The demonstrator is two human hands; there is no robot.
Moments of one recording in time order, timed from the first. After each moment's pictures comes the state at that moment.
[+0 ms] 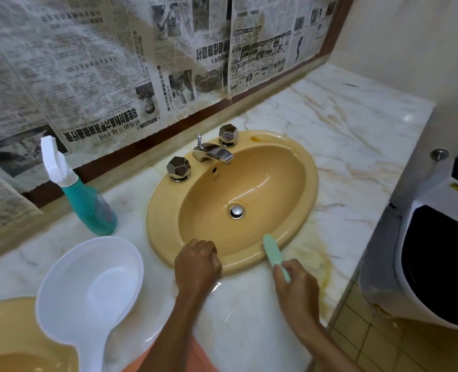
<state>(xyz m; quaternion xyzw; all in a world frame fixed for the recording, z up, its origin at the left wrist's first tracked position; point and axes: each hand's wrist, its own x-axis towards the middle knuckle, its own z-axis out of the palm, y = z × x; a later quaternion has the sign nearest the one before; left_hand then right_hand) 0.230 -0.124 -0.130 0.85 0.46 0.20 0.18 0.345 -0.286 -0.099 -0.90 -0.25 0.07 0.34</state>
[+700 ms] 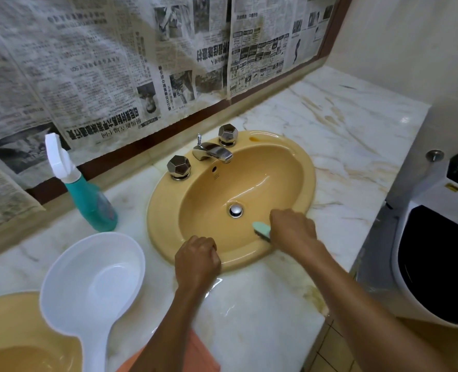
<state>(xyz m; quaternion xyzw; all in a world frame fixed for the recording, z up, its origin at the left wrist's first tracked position) 0.230 -0.123 -0.133 0.84 0.46 0.21 0.18 0.396 -0.209 -0.005 -0.89 -0.43 0.14 -0.08</state>
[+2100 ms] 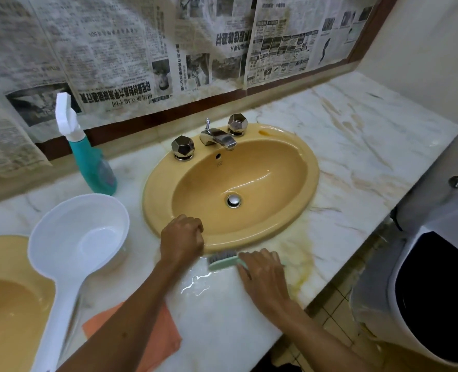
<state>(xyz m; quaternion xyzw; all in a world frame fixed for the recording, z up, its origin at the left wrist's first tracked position) 0.234 -0.126 -0.138 0.83 0.49 0.22 0.15 0.371 -0.290 -0.129 -0.77 -0.61 -0.07 0.20</state>
